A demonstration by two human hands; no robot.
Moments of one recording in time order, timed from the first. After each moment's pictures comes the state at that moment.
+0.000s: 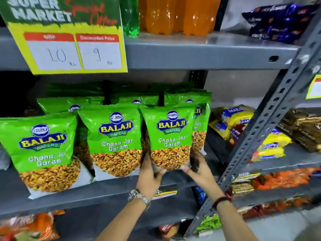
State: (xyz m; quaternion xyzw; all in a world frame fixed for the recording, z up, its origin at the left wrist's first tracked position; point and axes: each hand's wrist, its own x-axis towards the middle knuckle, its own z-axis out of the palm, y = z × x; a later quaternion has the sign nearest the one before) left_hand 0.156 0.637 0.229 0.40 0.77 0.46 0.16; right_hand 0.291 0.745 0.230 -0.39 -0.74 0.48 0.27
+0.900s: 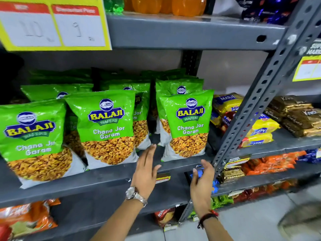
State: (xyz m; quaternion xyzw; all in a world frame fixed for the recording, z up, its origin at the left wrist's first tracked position) left_hand 0.161 0.618 0.213 0.52 0.74 0.43 -0.01; right_hand 0.307 0.694 0.193 -0.52 -0.68 0.30 0.42
